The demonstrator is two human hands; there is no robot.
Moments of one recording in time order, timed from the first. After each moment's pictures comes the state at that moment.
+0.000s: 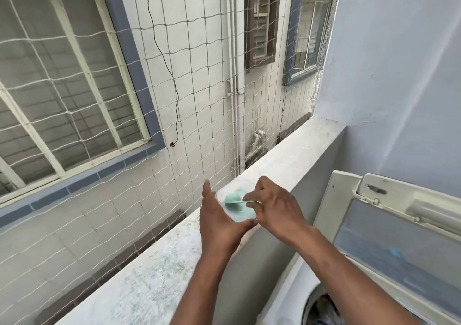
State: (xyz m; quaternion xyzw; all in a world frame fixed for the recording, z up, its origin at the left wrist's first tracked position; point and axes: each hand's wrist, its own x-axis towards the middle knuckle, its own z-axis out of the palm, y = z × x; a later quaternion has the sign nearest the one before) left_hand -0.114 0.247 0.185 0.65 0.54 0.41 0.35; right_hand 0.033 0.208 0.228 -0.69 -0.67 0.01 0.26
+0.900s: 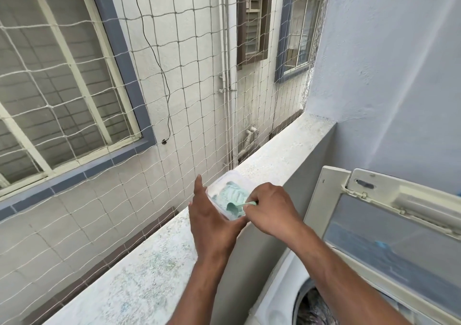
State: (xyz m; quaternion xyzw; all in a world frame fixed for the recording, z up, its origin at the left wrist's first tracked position) left_hand -0.110 0.223 0.191 0.64 0.54 0.46 0.29; right_hand 0.023 0.189 0.255 -0.78 -0.55 0.17 0.24
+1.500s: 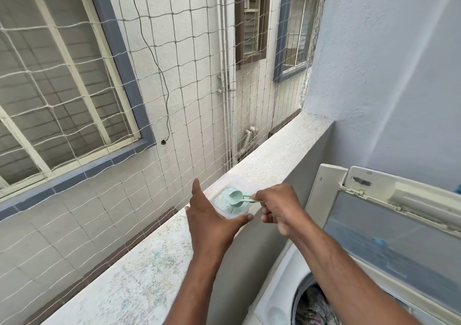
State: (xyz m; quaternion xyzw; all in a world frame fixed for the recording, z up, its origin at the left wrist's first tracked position) left_hand -0.114 0.224 0.197 0.66 0.56 0.40 0.30; right_hand 0.043 0.203 0.231 -0.70 -0.22 0.42 0.52
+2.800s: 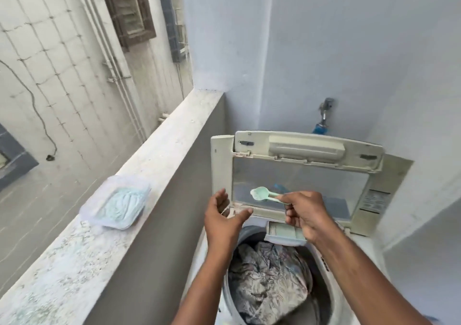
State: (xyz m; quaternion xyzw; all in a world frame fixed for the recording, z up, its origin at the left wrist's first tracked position) left_hand 0.070 0.122 0.114 0.59 0.39 0.32 0.63; right_hand 0.193 -0.003 0.178 -0.71 0.03 0.28 0.65
